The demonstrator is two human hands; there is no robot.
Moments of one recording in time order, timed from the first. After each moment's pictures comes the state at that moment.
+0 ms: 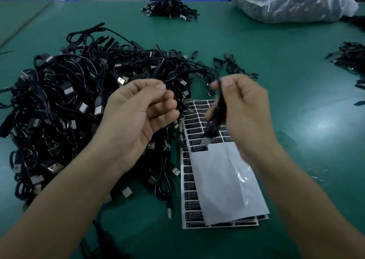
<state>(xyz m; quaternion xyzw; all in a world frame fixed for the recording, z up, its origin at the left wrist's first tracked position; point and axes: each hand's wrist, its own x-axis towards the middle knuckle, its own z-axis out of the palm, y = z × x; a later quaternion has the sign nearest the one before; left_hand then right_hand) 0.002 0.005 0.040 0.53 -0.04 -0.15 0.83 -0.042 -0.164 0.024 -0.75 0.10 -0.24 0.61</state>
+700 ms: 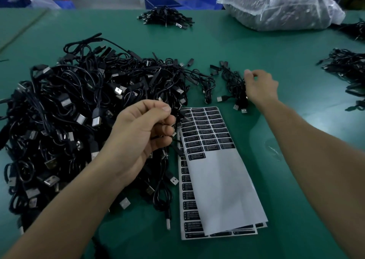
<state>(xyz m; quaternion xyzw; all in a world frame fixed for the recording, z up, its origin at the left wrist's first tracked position) 0.006 0.004 0.025 0.59 -0.06 -0.19 0.78 0.063 -0.299 -0.006 -0.86 0.32 -0.19 0.34</state>
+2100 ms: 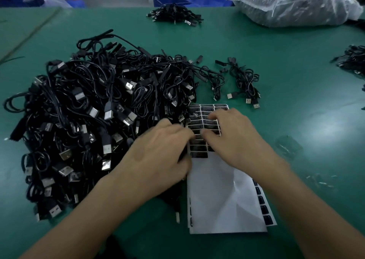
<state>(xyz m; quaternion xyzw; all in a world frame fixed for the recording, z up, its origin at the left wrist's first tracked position) -0.010 0.010 0.005 0.92 -0.38 0.00 0.13 -0.036 -0.171 -0.003 -0.97 0.11 0.00 0.21</state>
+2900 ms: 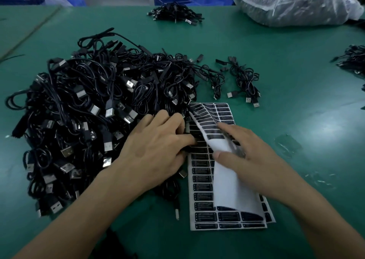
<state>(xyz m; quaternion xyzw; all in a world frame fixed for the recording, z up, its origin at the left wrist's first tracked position) -0.005 0.014 0.001 0.91 -0.40 0.08 0.03 -0.091 -0.189 -0.006 -0.92 0.09 0.06 0.39</state>
